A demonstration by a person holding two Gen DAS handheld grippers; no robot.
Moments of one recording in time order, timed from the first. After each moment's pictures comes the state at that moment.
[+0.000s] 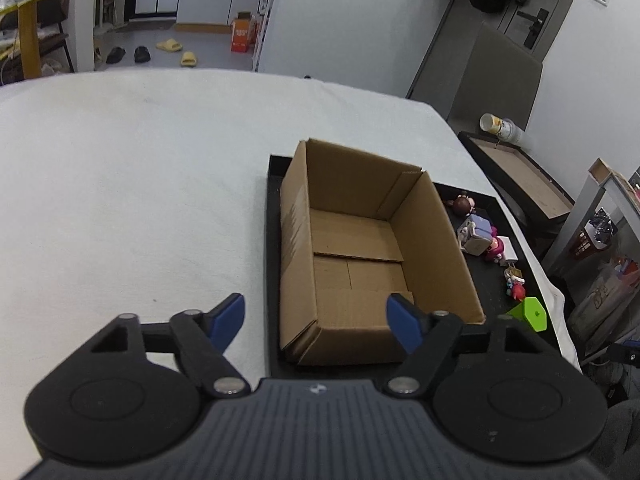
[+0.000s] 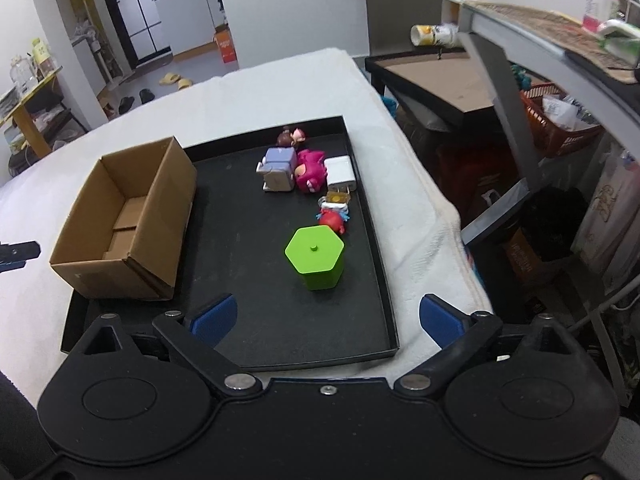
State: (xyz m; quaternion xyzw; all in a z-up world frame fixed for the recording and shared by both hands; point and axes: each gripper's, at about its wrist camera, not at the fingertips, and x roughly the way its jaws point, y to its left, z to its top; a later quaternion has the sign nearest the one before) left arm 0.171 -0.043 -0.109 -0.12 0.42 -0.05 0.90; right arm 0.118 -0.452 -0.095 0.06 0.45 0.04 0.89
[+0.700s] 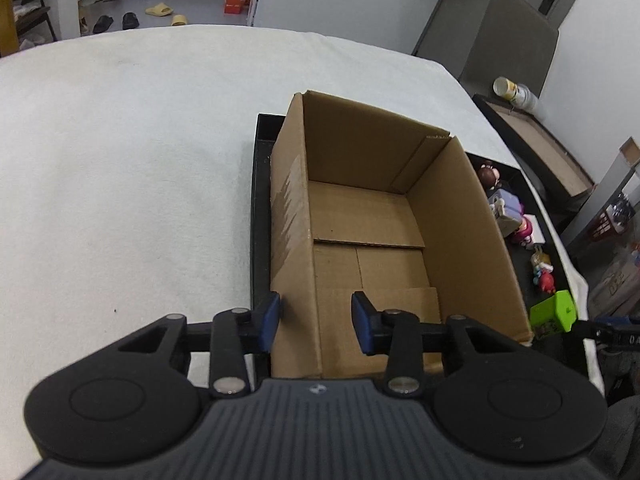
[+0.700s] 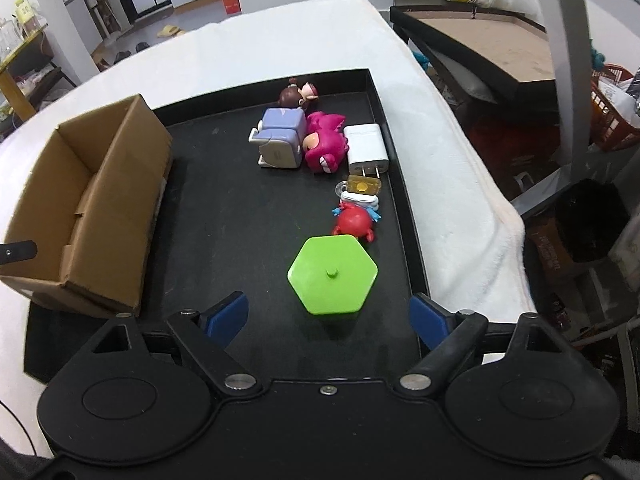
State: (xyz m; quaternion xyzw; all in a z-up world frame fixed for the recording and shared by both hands) left arm 0.226 -0.053 -0.152 -0.10 0.48 -0.06 0.87; right arm 0.204 -0.425 -0.156 0.03 0.52 0.05 0.85
